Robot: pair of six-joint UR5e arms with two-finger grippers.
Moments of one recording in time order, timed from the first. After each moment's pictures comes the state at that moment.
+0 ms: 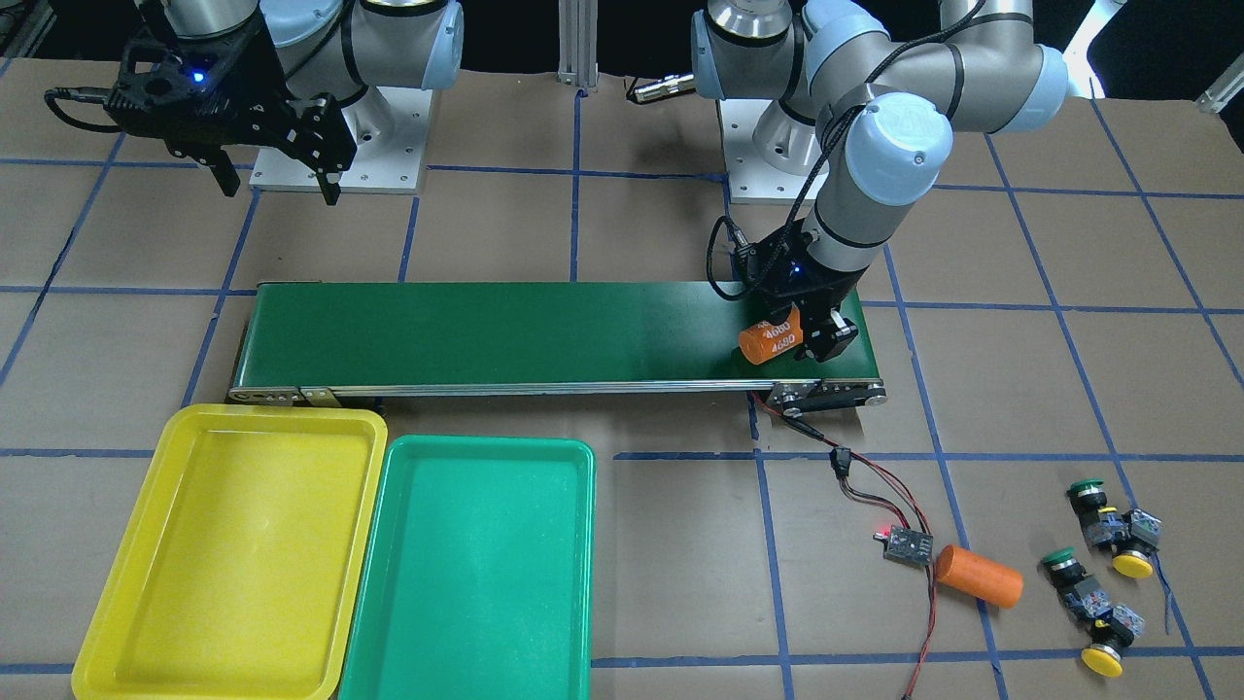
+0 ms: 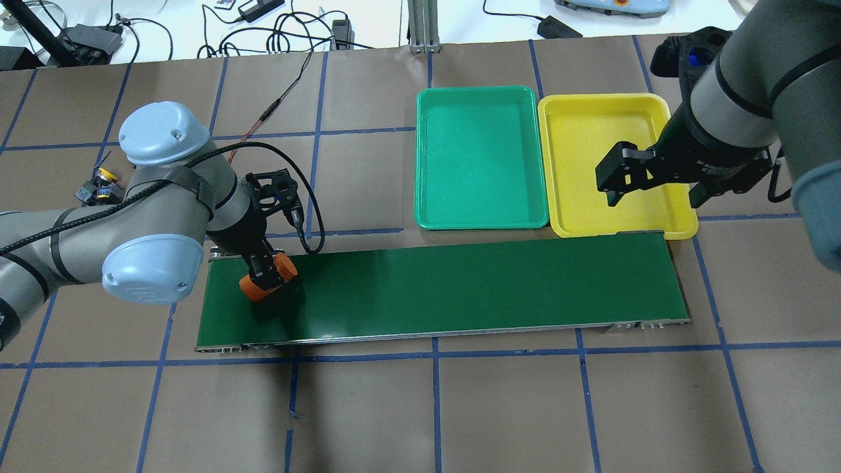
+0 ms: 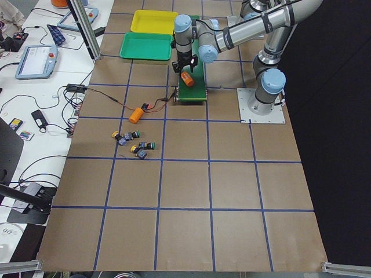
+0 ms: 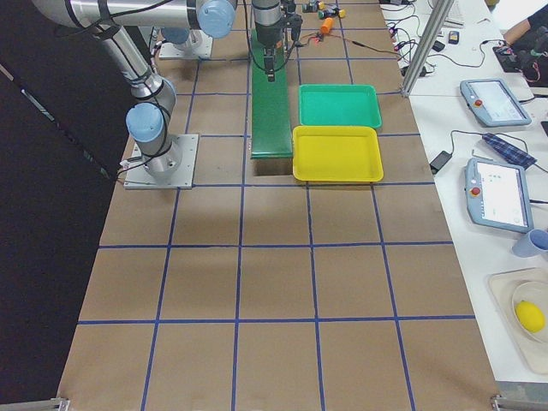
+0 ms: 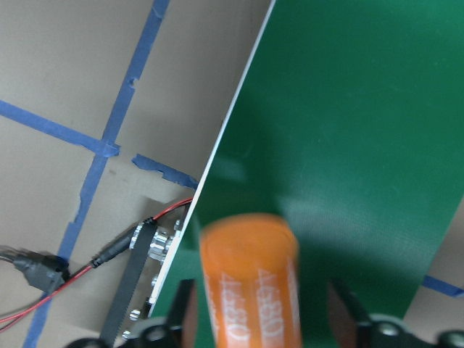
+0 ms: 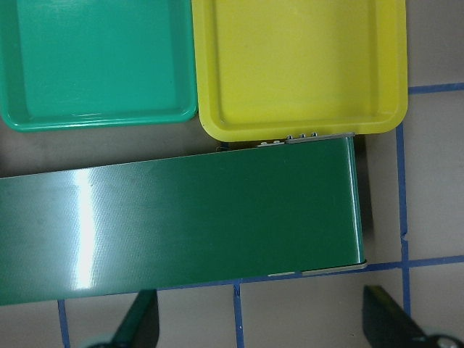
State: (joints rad) left arm -1.53 -1.60 -2.04 -1.13 1.55 1.19; right arm 1.53 -1.79 1.81 -1.67 -1.58 0.04
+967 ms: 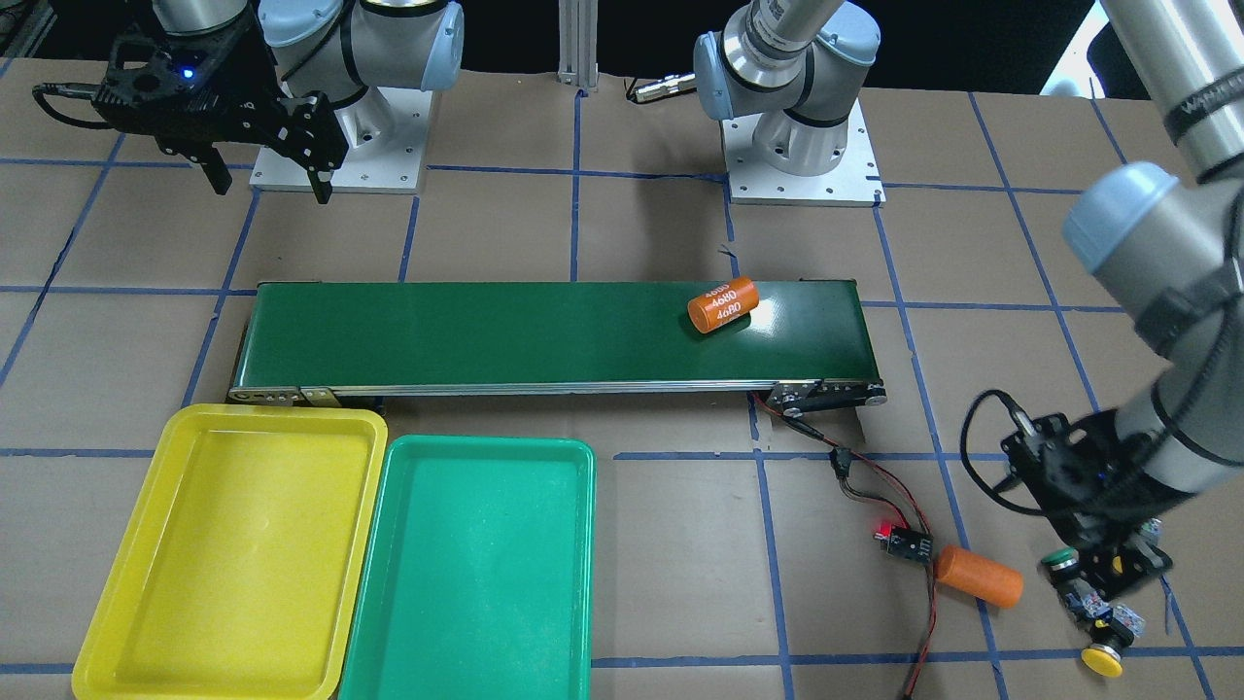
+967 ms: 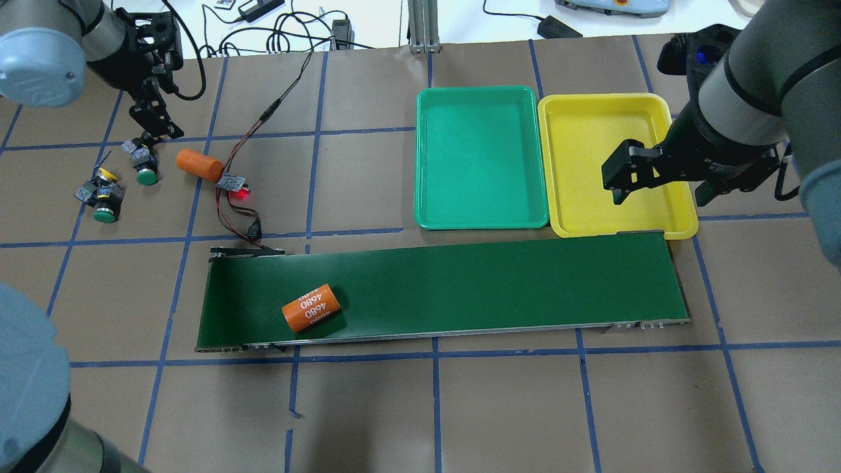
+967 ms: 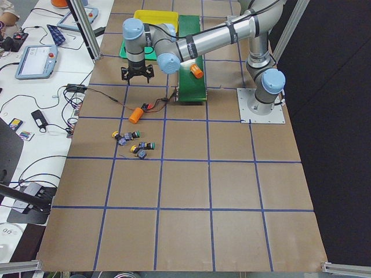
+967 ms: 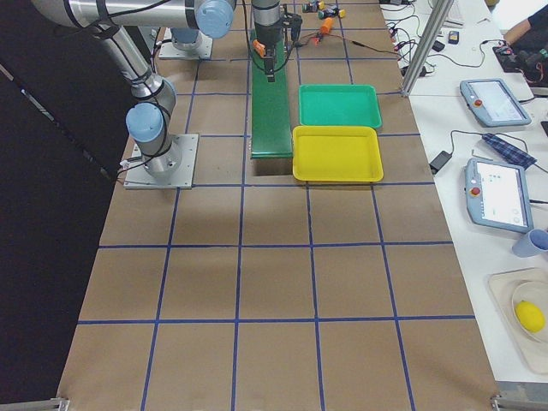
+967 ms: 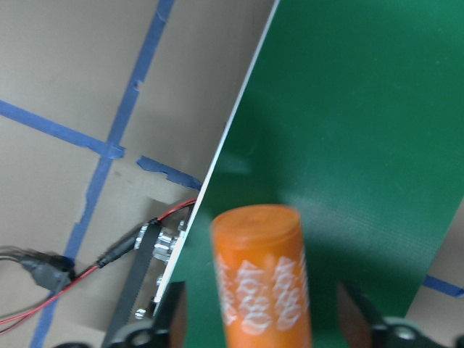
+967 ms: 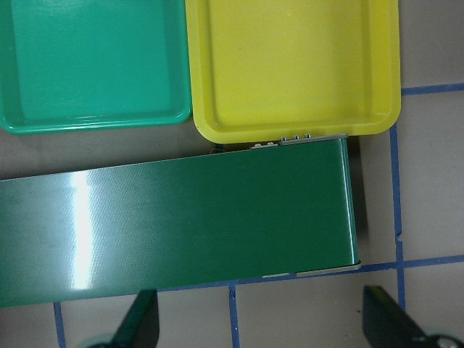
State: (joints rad) left arm -1.27 -2.07 -1.32 -1.24 1.51 1.61; right arm 1.51 -1.80 1.81 -1.67 -1.58 0.02
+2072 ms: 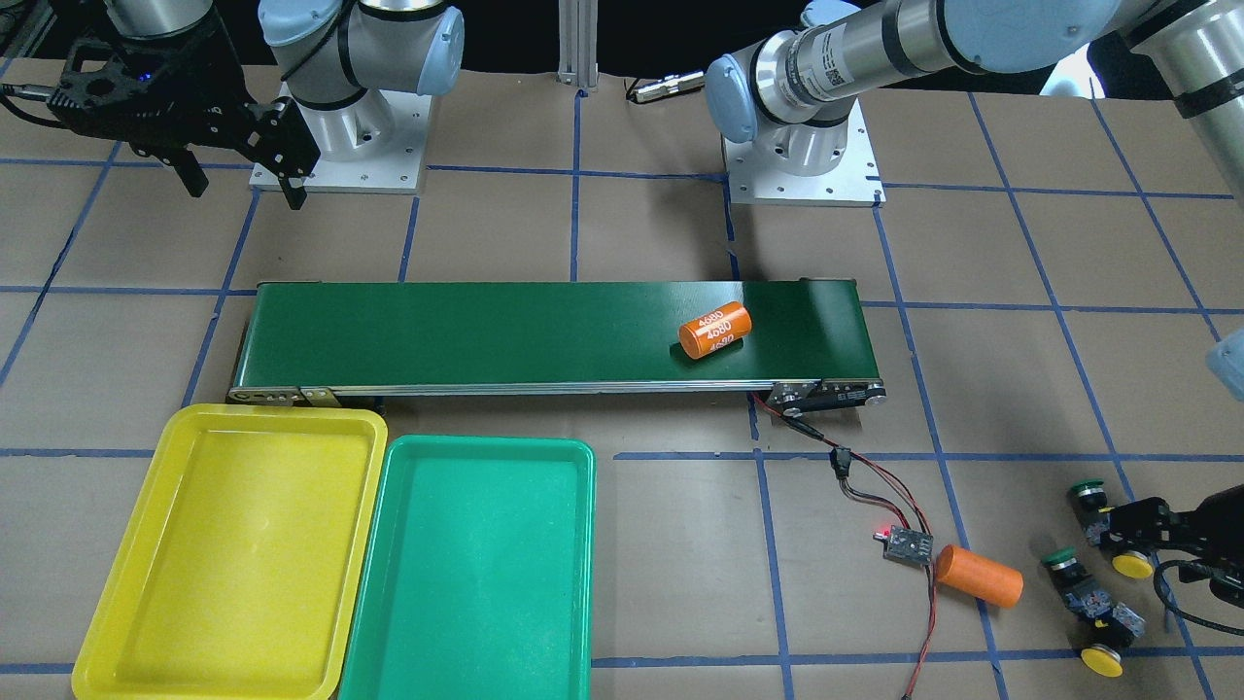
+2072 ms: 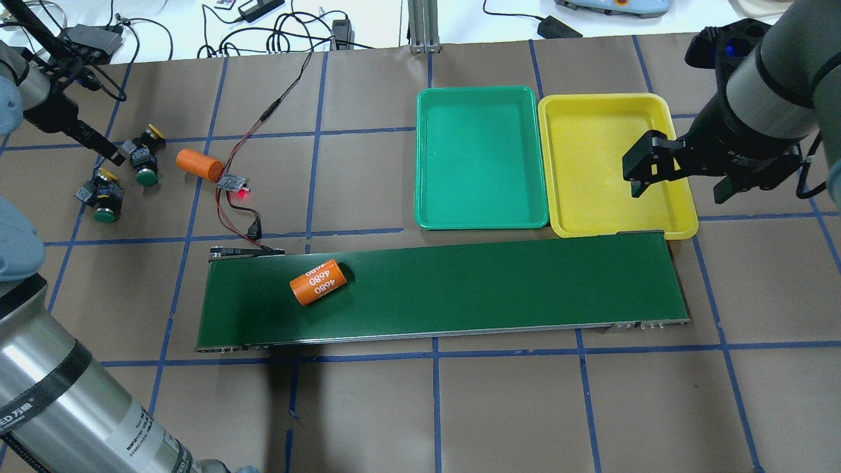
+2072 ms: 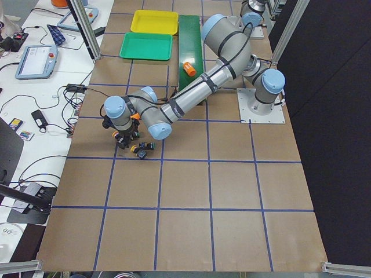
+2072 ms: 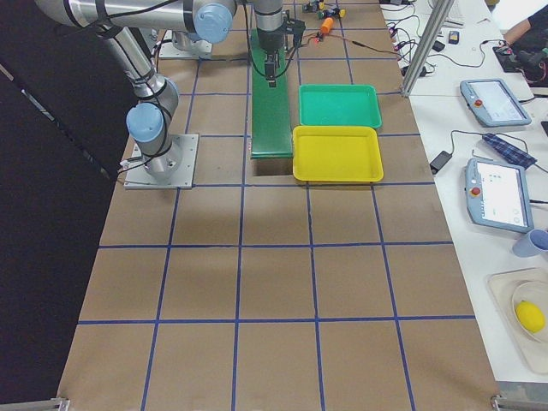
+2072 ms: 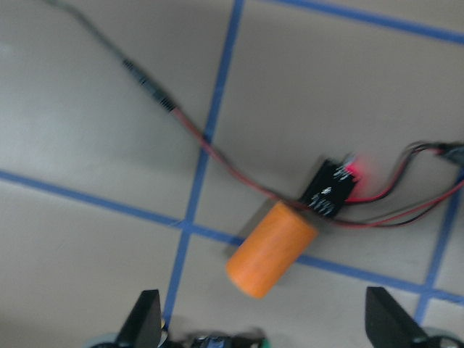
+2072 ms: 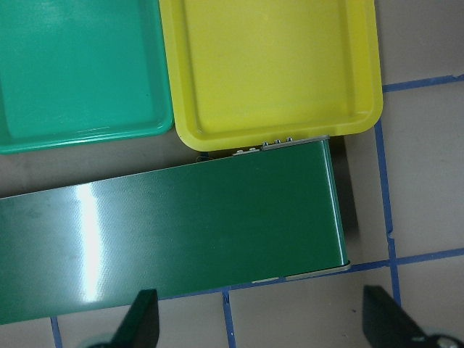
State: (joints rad) left arm -1.00 -2.31 -1.23 -1.23 1.52 0.89; right arm 1.46 -1.80 1.81 -1.67 -1.57 0.02
